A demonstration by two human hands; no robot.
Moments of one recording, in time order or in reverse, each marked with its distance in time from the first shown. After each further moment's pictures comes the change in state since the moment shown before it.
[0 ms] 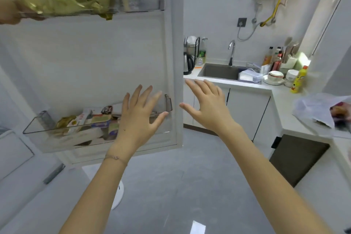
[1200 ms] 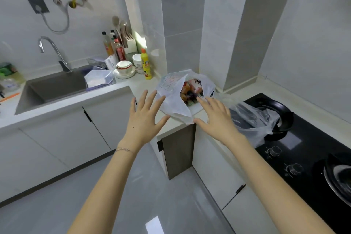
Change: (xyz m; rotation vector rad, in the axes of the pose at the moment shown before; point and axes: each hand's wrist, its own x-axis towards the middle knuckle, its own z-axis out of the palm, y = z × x) left_hand 0.322 0.463 0.392 -0.366 -0.296 0.748; right_hand -0.121 0.540 -0.095 -0.273 -0.060 1.004
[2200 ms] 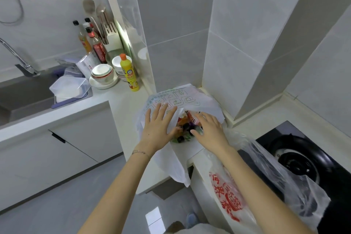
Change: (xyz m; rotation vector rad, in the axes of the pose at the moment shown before) left_hand 0.277 -0.034 0.205 -0.069 -0.254 -0.022; right_hand 0.292 0.124 0.094 0.169 -0.184 0.093
